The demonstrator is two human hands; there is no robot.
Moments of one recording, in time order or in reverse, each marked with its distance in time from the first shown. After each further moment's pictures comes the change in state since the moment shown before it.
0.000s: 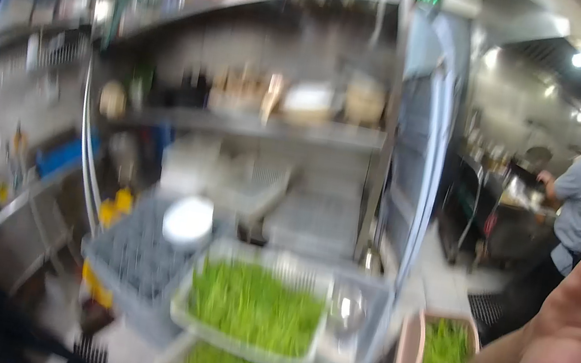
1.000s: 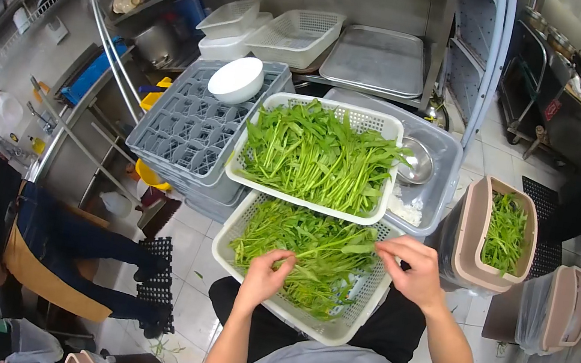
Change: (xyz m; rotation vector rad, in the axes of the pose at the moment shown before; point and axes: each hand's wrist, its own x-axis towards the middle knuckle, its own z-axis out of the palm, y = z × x) left_hand -0.012 0.066 -0.065 -0.408 0.106 -0.181; right_hand -0.205 0.059 0.138 -0.027 -0.348 0.556
